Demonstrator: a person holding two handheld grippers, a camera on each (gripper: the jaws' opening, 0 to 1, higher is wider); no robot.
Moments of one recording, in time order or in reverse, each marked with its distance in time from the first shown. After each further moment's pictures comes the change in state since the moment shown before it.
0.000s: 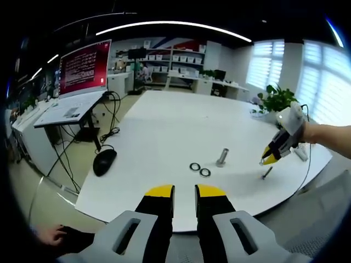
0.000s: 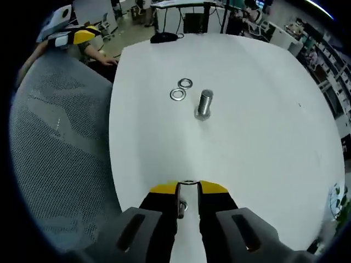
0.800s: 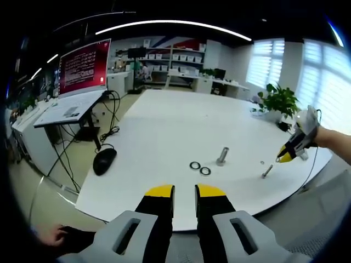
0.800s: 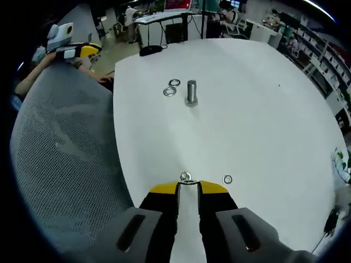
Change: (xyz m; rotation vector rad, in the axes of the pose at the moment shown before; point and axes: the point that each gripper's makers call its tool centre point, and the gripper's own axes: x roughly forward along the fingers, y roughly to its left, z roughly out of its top) left arm 0.000 0.000 -0.002 0.003 0.010 0.001; right arm -0.025 -0.003 -0.053 0.185 -0.077 -0.043
